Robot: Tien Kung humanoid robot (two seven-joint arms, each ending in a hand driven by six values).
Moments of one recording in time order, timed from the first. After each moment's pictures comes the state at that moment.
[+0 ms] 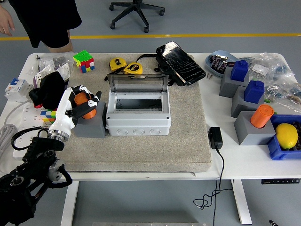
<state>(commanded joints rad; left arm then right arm) -0.30 0.21 -0.97 -1.11 0.83 0.24 -0.37 0.02 -0.18 0.87 0.43 -0.21 -0.23 -0.03</state>
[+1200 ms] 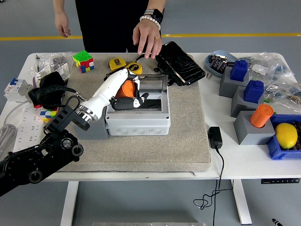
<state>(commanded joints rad) -0.63 0.32 -0.56 -1.34 1.52 0.40 -0.01 0.03 -0.19 0.88 0.43 -0.21 -0.24 -0.02</state>
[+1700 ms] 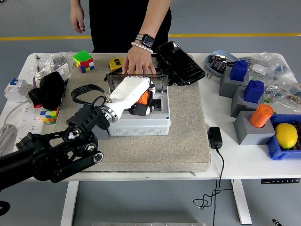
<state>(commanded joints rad) -0.78 0.24 -0.35 -1.23 1.79 0.41 0.26 0.03 -0.20 0.86 0.43 -0.20 -0.24 -0.02</state>
